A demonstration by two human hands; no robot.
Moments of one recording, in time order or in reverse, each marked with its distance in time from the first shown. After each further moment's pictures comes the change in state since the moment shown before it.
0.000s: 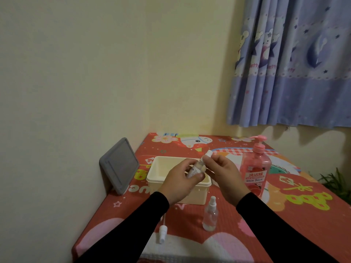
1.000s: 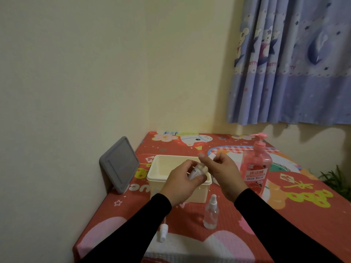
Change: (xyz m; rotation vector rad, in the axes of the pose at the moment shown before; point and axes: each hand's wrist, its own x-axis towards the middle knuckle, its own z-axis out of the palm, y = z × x) left_hand -0.003 -0.001 0.006 0.102 0.037 0.008; right_hand 0.001 -0.003 0.005 -0.124 0.096 0.039
